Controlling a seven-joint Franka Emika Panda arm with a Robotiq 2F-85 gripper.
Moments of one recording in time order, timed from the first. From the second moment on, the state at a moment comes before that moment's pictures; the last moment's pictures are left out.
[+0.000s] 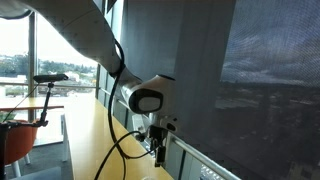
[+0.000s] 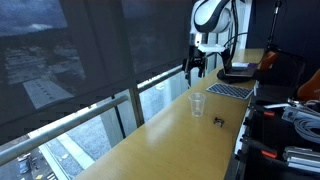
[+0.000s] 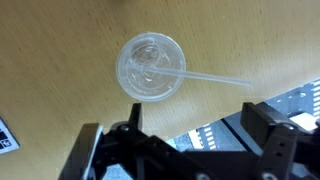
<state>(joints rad) -0.06 0.37 -0.01 -1.97 0.15 2.42 0.18</state>
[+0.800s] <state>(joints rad) -0.02 0.40 0.01 -1.99 0.16 2.43 0.18</state>
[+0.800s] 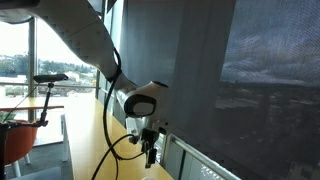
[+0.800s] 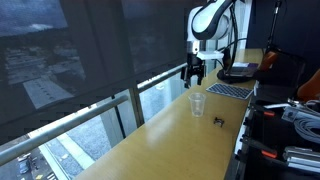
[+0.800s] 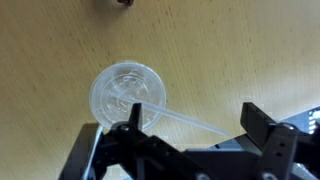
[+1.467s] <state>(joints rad) -0.03 0.41 0.00 -1.99 0.16 2.43 0.18</state>
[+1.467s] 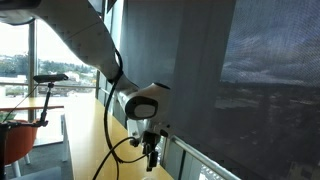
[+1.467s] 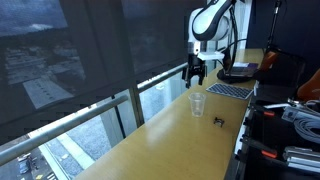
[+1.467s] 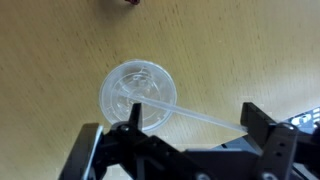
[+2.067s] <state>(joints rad) -0.08 0.38 0.00 -1.98 0.16 2.43 0.16</state>
